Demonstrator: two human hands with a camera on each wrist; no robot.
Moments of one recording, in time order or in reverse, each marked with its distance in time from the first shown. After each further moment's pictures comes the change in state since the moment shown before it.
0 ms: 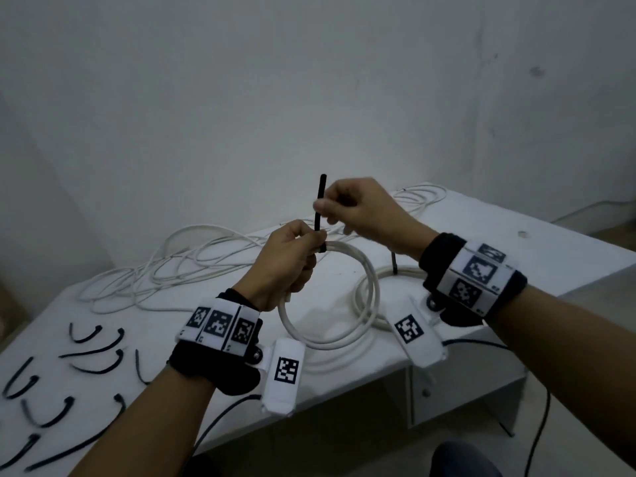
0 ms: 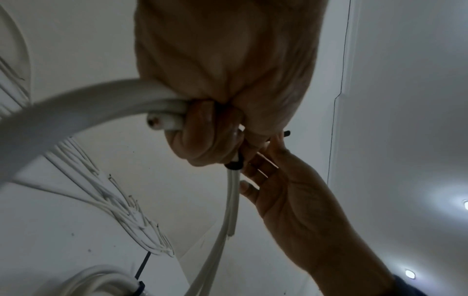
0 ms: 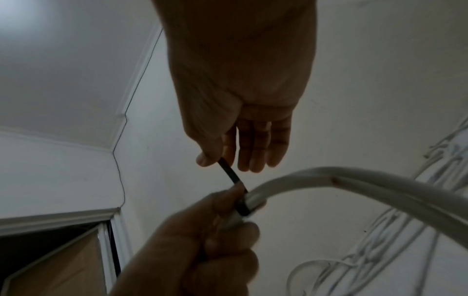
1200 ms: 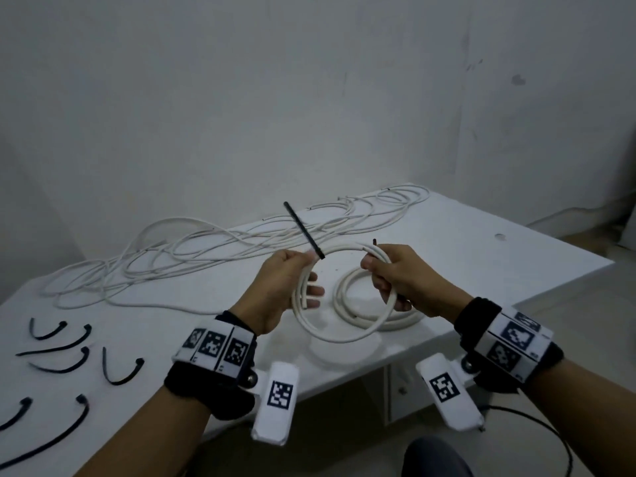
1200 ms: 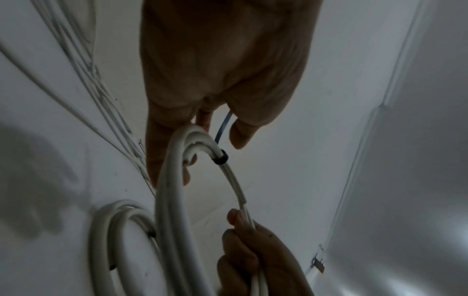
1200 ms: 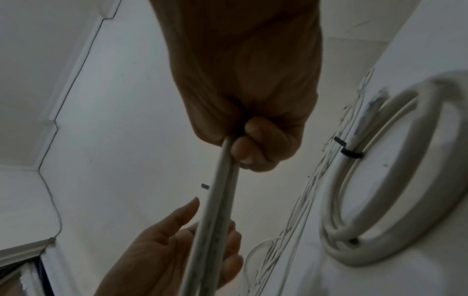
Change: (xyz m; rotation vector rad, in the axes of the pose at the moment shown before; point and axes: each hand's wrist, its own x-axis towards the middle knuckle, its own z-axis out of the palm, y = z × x) left_hand 0.003 -0.038 0.017 -0.125 0.027 -0.181; right_hand -0.077 0.061 -0.017 0.299 -0.056 0.492
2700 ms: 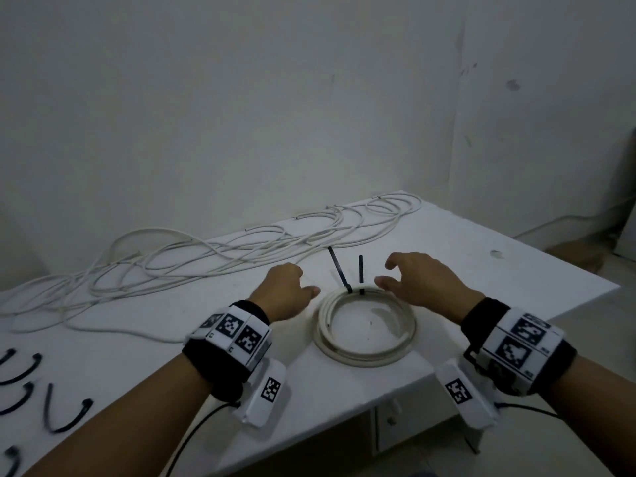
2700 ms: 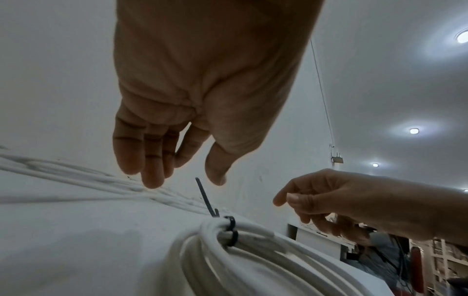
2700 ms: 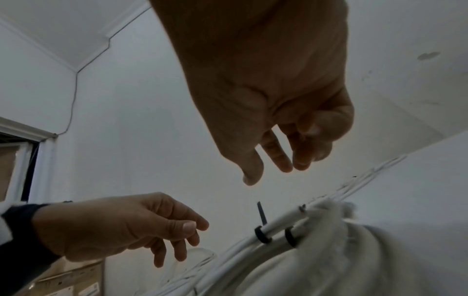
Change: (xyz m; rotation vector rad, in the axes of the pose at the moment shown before) left_hand 0.081 -0.005 0.028 1.068 0.016 0.070; right_hand 0.049 0.020 -0.061 -1.081 0.084 0.049
